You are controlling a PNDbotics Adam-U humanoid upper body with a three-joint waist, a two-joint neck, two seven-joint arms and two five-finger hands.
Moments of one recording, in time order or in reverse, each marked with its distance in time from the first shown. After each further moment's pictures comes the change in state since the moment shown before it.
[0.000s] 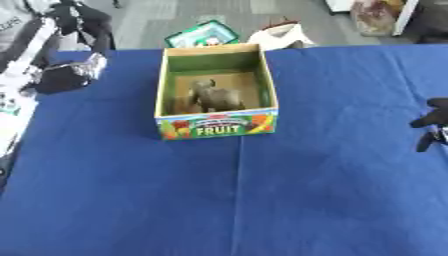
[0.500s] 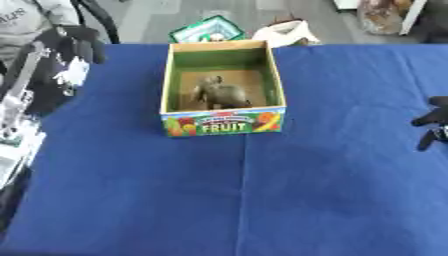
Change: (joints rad) left arm 0.233 -0.144 -0.004 -0.147 0.170 0.118 0.046; right arm -0.002 0.002 -0.002 -0.005 0.000 0.002 -0.006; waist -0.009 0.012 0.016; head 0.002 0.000
